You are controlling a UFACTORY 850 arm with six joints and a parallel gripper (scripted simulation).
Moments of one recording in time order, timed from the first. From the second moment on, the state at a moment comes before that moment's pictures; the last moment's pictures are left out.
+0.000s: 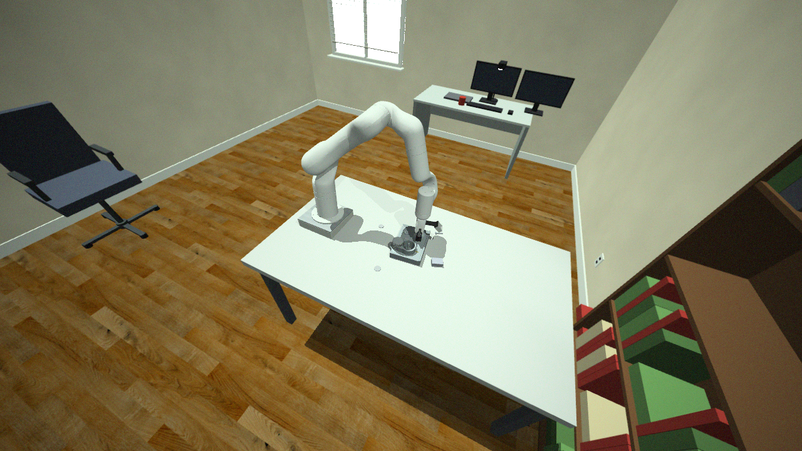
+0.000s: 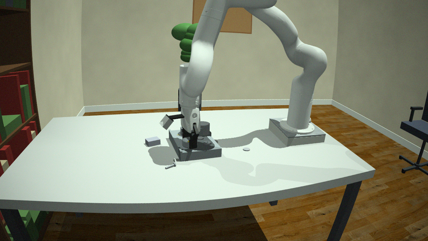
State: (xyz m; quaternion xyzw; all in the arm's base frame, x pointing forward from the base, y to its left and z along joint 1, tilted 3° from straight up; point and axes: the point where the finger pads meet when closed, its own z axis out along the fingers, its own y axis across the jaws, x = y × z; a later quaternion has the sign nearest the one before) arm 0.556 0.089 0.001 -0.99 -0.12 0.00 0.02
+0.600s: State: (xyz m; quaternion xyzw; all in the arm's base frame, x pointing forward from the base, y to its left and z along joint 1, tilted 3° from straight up) arm 0.553 0.088 0.002 -0.99 -0.12 0.01 0.02
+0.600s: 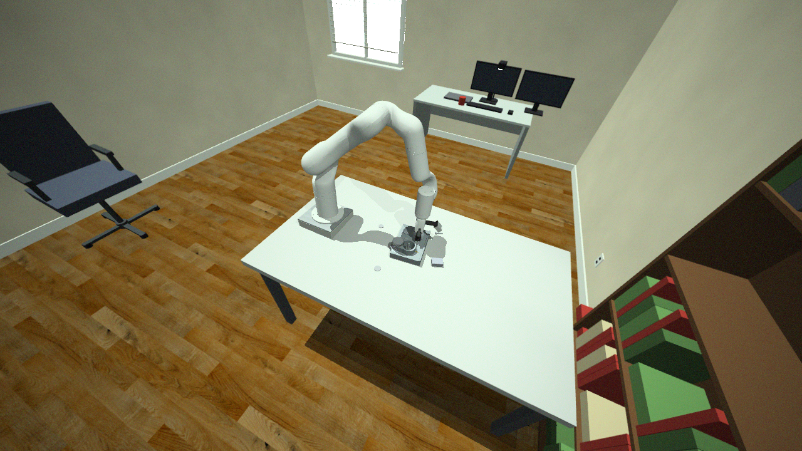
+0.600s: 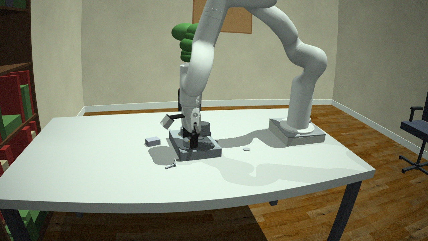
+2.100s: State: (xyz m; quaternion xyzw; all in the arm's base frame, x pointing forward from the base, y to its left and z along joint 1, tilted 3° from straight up) arm 0.556 0.085 0.072 -0.99 -0.12 0.00 0.02
